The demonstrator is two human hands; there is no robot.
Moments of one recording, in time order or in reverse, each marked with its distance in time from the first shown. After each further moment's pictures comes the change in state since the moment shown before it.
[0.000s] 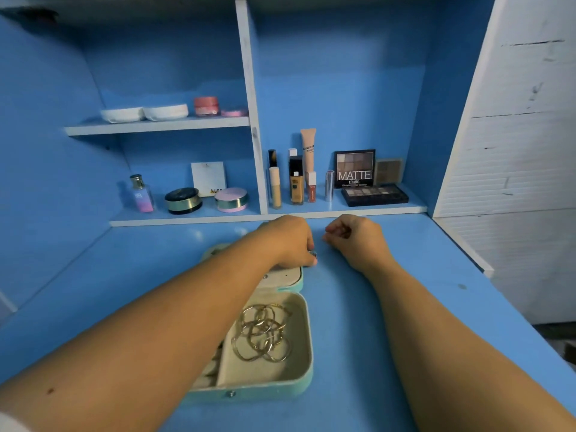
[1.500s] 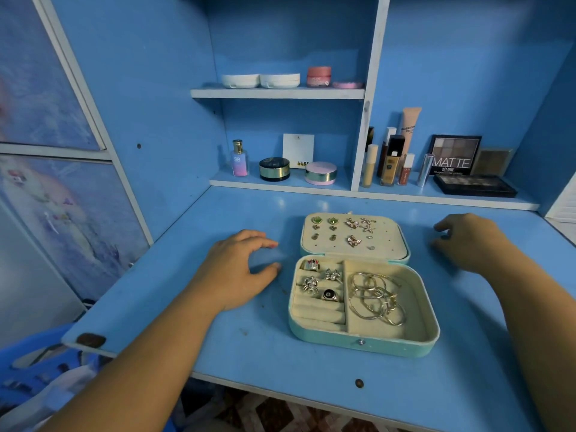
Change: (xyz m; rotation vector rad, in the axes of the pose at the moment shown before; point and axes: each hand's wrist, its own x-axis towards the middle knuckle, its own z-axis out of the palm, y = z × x) left_hand -0.175 -0.176 0.079 -0.380 0.455 -0.220; right_hand -0.032 -0.048 -0.002 -0.705 -0.217 0.224
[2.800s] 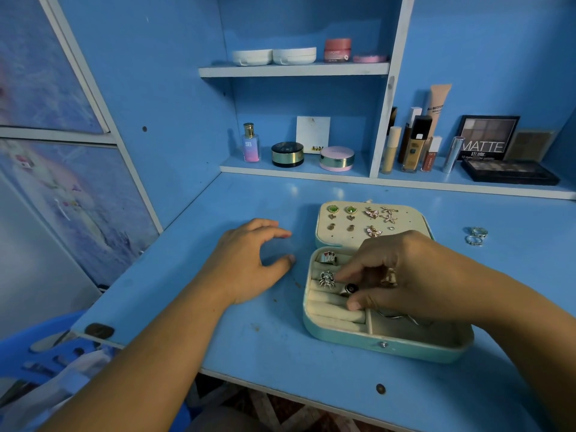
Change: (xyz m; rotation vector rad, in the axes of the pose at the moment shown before) left_hand 0.000 0.003 -0.002 -0.015 -0.027 -0.029; right_hand -0.086 -0.076 0.008 0.385 -0.265 -1.000
